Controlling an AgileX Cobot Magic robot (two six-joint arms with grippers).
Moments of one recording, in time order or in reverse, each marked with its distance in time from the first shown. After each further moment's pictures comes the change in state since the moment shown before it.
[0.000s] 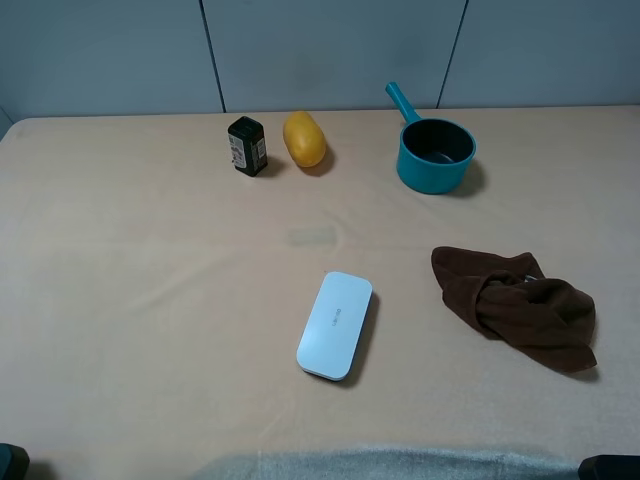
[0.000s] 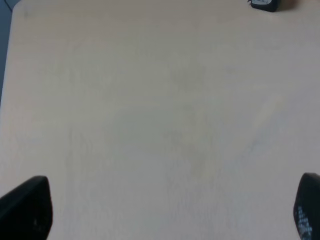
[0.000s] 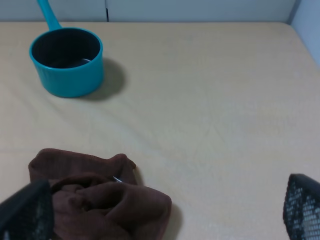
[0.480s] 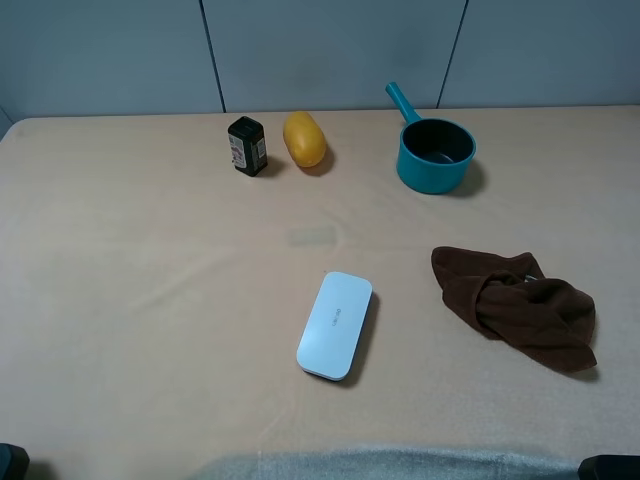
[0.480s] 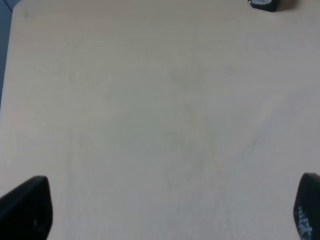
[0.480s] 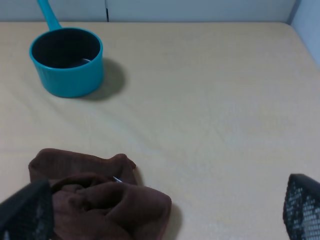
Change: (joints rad) left arm 0.000 0.000 0.000 0.000 0.000 0.002; right arm 0.000 0.000 0.000 0.000 0.000 0.000
